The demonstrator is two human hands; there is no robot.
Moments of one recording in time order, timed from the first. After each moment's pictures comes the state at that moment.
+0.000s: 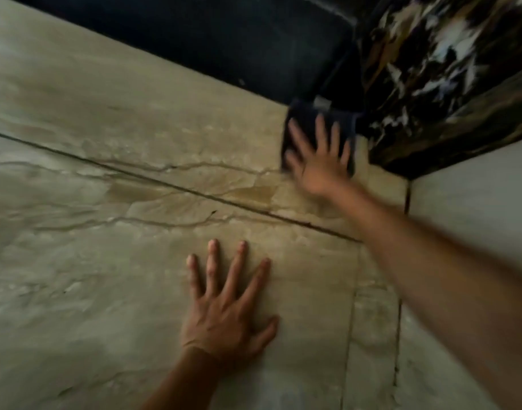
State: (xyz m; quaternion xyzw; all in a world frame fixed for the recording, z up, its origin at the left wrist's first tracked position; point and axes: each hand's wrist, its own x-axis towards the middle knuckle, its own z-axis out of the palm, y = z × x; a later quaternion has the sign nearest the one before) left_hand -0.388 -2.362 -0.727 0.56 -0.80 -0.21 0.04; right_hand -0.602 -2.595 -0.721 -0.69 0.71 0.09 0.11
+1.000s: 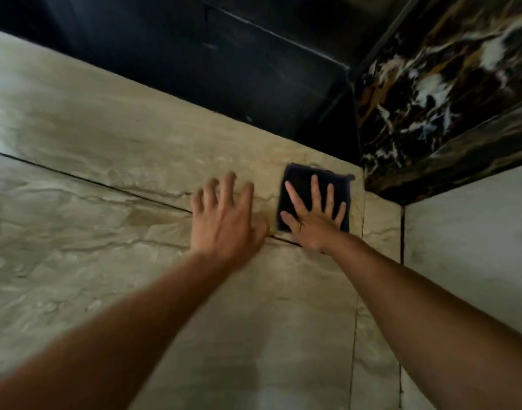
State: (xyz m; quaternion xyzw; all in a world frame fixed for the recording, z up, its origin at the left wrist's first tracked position) left_hand -0.379 -2.509 -0.682 0.65 -0.74 -0.13 0.08; right_hand -0.581 -2.543 -0.717 -0.64 0.71 0.17 0.23
